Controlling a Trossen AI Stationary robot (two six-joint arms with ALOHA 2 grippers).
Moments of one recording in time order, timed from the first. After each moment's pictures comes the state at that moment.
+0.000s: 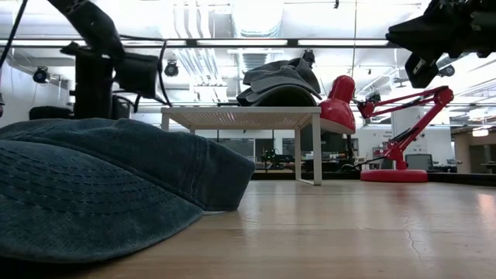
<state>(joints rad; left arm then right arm) 0.31 1.31 0.67 -0.91 -0.32 -1.26 0.15 0.26 0.18 0.11 0.18 0.47</state>
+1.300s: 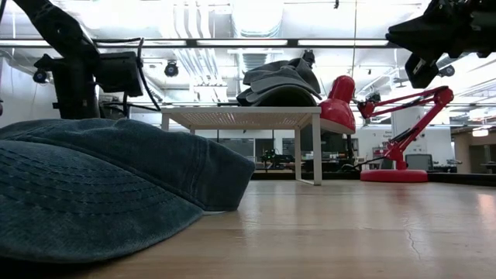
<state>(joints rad) 0.27 1.29 0.46 -0.62 -0.17 -1.32 0.15 0.26 0.18 0.11 0.18 0.47</state>
